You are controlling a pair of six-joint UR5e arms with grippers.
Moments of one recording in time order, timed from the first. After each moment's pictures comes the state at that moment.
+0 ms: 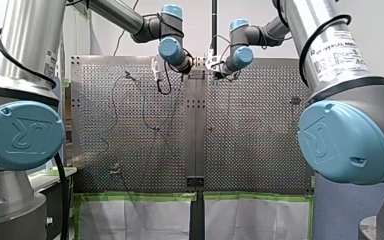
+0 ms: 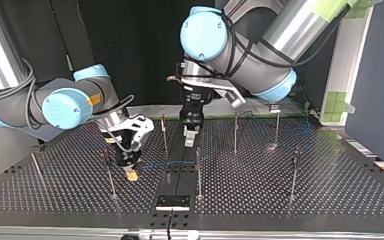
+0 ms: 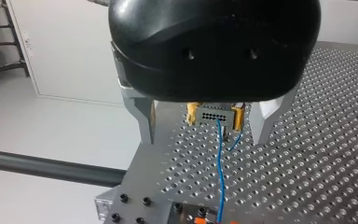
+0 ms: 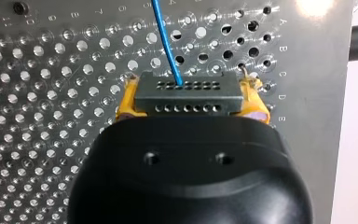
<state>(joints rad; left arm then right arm) -0.56 -1.74 -1.54 -2.97 -1.97 -1.72 2.09 -1.10 1.12 0.02 1.43 1.70</state>
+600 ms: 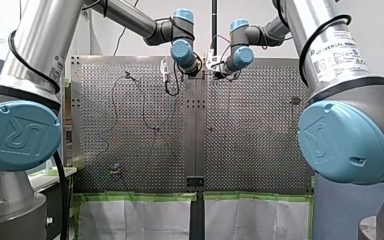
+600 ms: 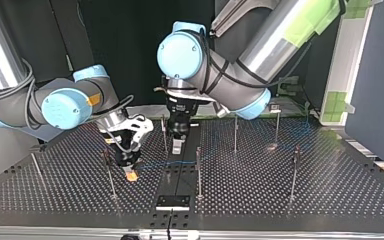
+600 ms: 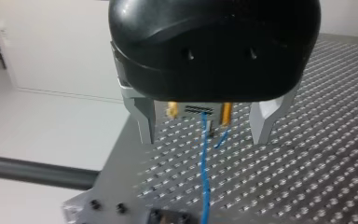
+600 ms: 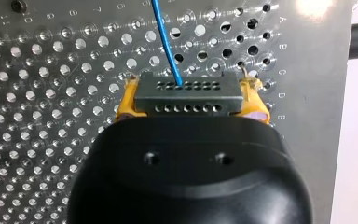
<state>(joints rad) -0.60 -1.86 -1.38 -3.05 -2.02 -1.70 2.09 -1.10 1.12 0.02 1.43 1.70</state>
